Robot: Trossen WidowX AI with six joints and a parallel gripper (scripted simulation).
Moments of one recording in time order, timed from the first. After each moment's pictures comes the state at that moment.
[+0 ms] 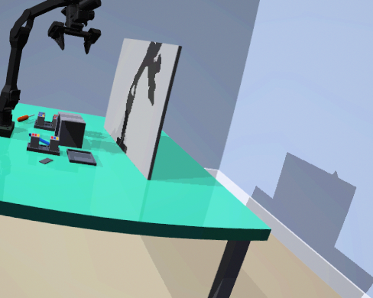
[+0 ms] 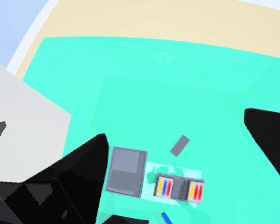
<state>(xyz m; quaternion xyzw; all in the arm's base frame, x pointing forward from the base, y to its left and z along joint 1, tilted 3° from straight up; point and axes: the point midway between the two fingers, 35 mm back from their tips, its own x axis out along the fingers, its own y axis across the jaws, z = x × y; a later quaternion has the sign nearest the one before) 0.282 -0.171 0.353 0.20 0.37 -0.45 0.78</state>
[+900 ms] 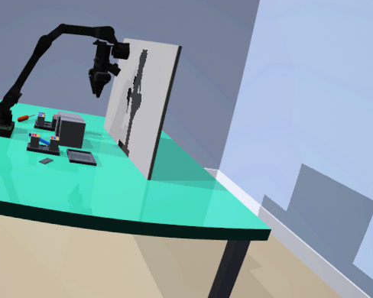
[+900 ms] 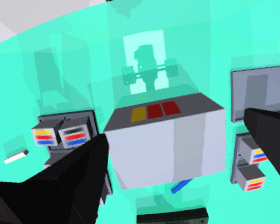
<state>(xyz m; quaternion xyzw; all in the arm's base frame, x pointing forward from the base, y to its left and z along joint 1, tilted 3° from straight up) 0.369 0.087 0.200 -0.08 0.68 0.11 0.72</state>
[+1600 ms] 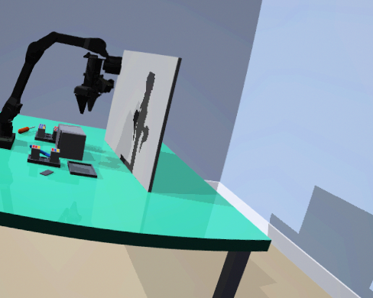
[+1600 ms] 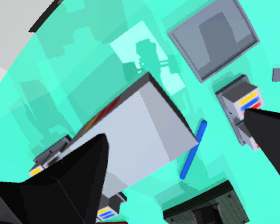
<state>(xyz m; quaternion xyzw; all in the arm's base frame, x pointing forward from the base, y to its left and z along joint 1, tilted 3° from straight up) 0.340 -0.005 0.187 0.09 0.70 -0.07 0.71</state>
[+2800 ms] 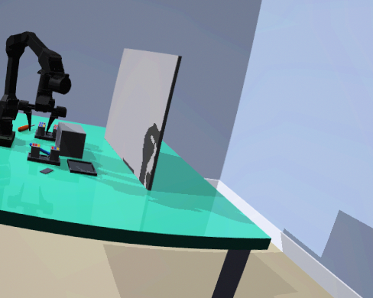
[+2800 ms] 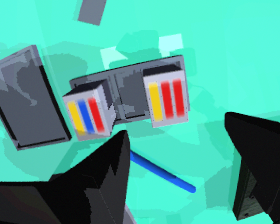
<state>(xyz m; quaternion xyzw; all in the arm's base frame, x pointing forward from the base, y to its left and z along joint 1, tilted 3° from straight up) 0.190 -0.138 0.097 0.45 0.56 -0.45 0.53</state>
